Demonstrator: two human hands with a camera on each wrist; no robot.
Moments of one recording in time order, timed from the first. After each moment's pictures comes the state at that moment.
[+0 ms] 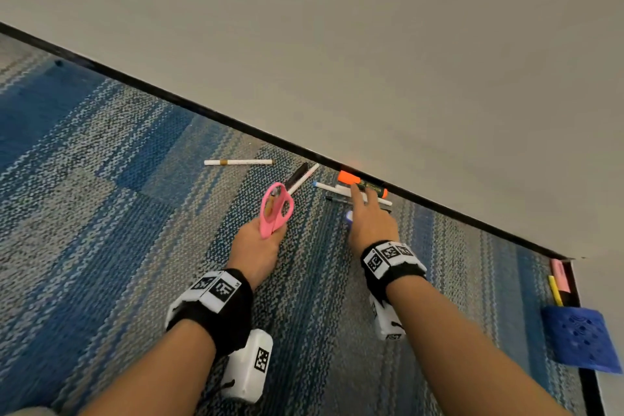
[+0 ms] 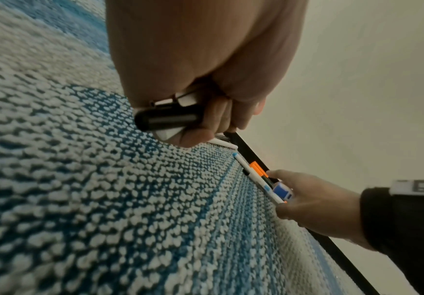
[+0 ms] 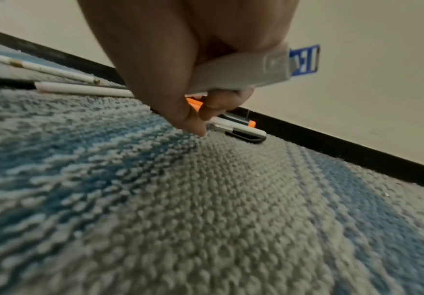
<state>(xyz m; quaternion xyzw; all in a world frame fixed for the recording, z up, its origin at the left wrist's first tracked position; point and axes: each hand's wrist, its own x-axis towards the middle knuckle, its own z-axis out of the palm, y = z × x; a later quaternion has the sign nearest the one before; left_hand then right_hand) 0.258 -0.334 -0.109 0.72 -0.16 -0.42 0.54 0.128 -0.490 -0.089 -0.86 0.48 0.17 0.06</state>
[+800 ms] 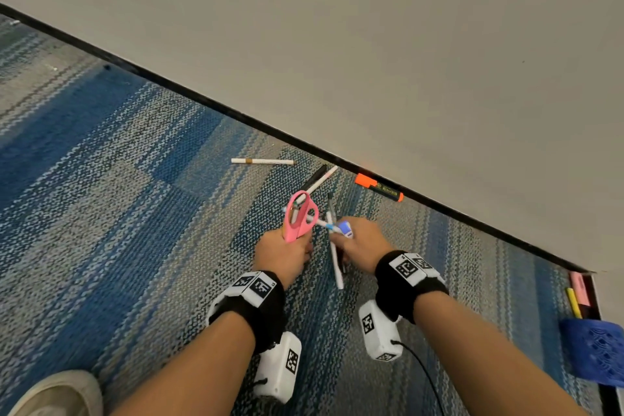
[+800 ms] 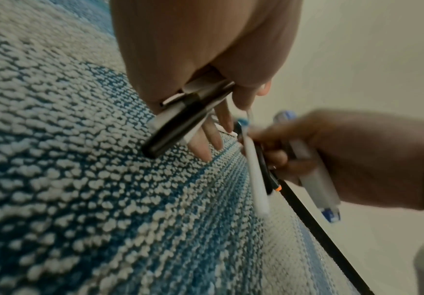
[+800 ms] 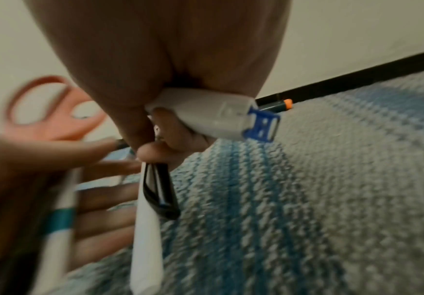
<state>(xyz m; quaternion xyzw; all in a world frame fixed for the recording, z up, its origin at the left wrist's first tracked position) 0.235 -0.325 -0.107 0.71 -0.05 -0.46 0.53 0.138 -0.443 -0.067 -0.84 0.42 0.12 0.31</state>
